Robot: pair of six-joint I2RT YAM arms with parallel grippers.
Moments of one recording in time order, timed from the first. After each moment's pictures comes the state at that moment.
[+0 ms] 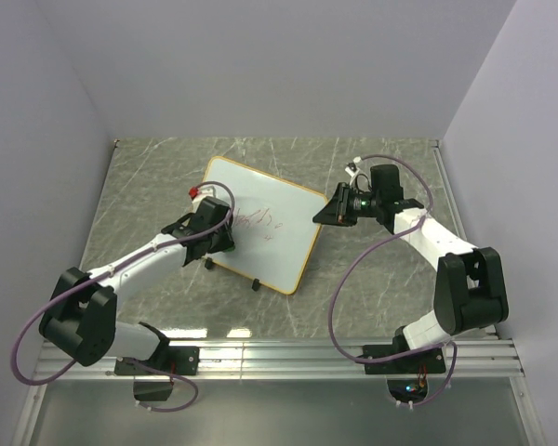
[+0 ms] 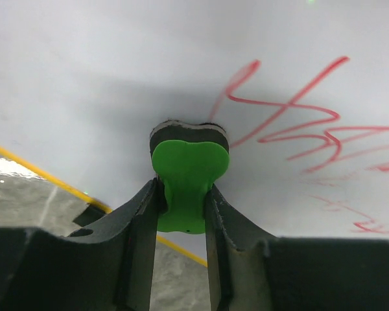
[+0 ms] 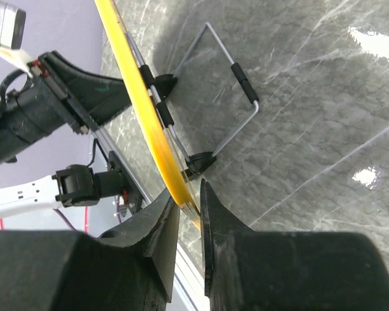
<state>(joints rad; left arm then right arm) -0.54 1.35 0.82 -0.35 -0.25 -0.74 0.20 1.50 0.96 -0.18 -0.81 0.52</state>
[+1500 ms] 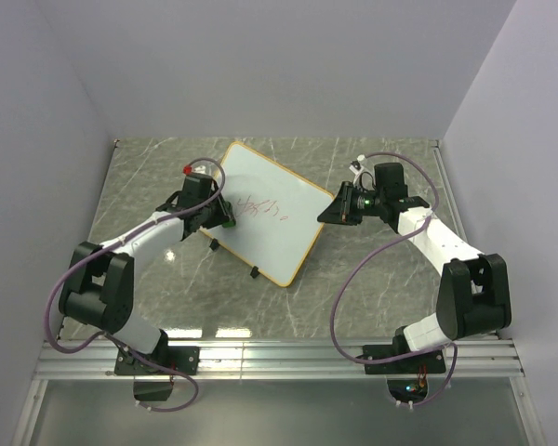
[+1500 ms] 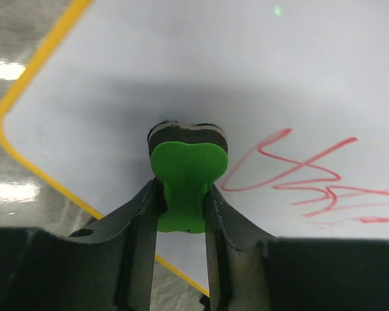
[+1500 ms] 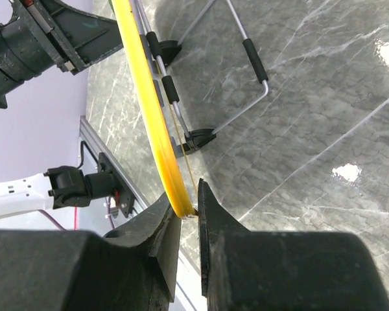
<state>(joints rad) -0.34 1.53 0.95 -0.18 -0.02 -0.64 0.19 1.47 1.00 -0.27 -0.78 0.47</state>
